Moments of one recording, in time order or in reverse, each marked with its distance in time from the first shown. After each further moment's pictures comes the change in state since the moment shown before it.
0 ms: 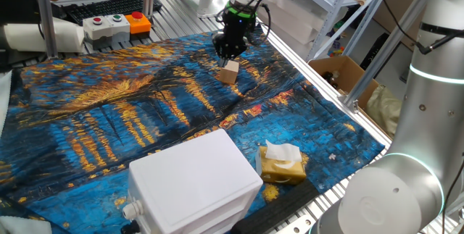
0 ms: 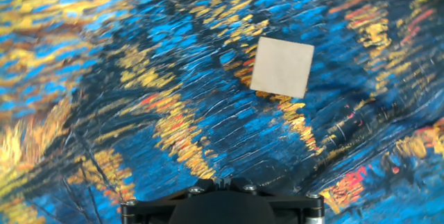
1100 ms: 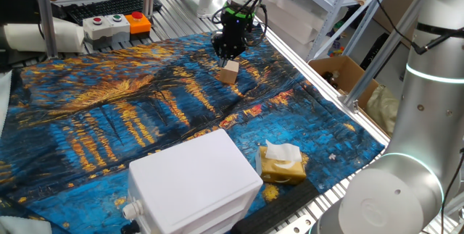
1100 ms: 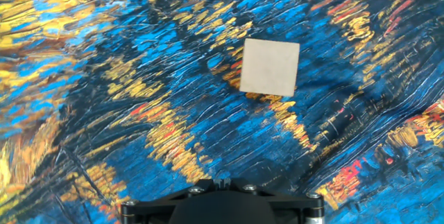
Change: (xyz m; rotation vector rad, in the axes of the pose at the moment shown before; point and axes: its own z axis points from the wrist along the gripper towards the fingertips) arm -0.010 -0.004 0.000 0.038 -0.013 0.030
